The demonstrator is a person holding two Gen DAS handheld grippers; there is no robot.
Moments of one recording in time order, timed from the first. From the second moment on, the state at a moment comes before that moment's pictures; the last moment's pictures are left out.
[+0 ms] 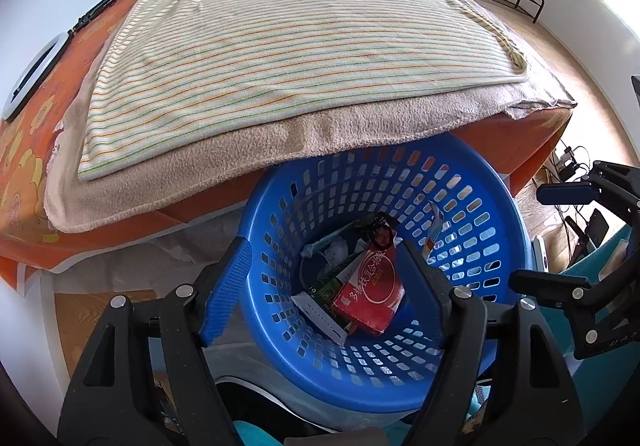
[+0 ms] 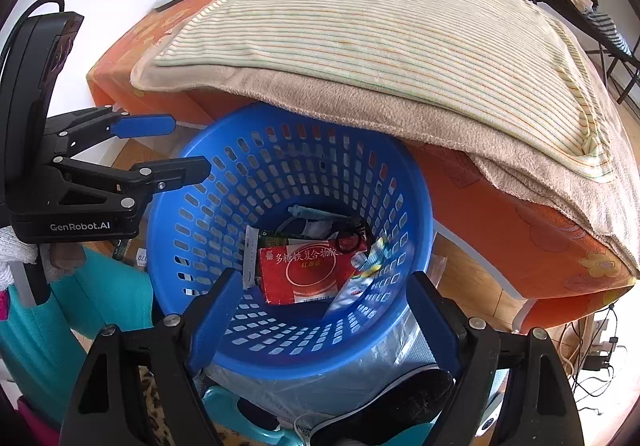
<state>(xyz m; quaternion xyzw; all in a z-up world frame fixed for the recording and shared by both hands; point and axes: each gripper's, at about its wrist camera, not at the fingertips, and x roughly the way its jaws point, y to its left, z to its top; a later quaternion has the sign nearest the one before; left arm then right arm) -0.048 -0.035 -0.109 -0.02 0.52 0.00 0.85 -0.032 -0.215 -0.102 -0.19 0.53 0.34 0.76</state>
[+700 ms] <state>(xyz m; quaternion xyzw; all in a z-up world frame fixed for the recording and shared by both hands) -0.035 -0.023 -0.091 -0.04 0.51 0.04 0.86 -0.011 -0.220 -0.091 -0.18 0.52 0.26 0.79</state>
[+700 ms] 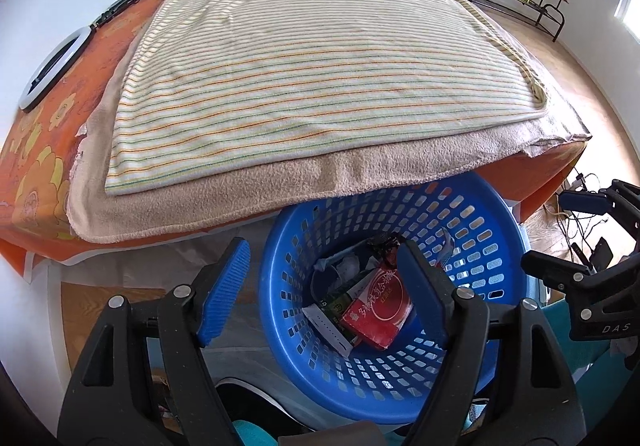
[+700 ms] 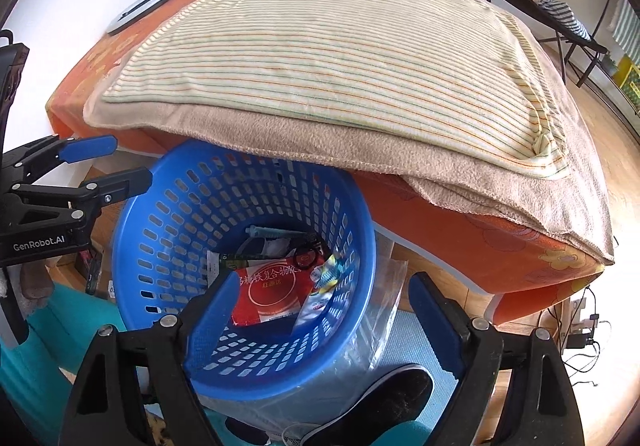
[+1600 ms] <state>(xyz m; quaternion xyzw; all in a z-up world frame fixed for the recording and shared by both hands) 0.025 0.020 0.013 -0.07 0.41 0.07 0.91 0.049 -0.195 0.000 -0.14 0.41 0.28 0.86</state>
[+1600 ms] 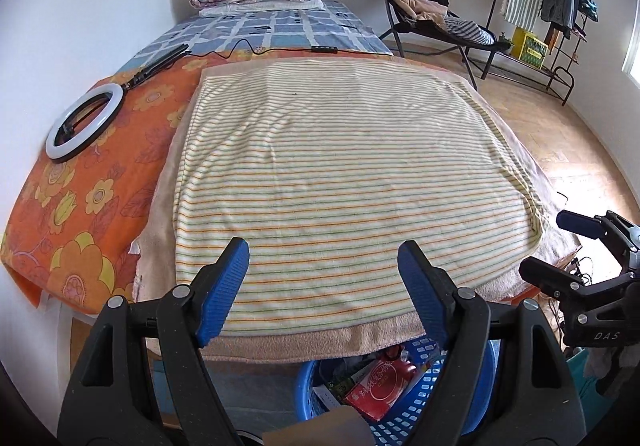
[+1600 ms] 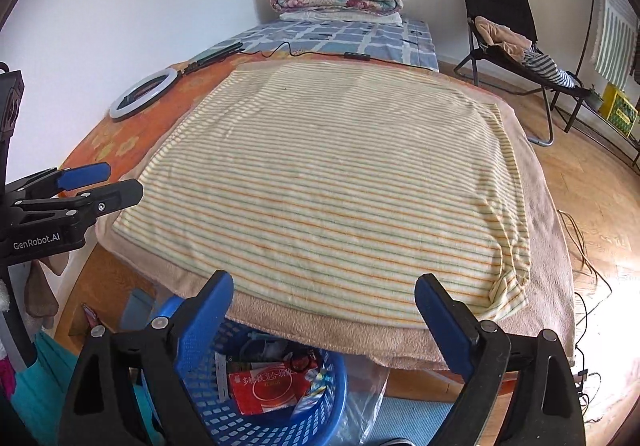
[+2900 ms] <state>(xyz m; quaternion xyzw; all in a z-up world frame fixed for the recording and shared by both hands) 0.076 0.029 0.029 -0.07 0.36 0.07 0.93 0.132 -0.185 0.003 -0.05 0.37 0.27 0.89</state>
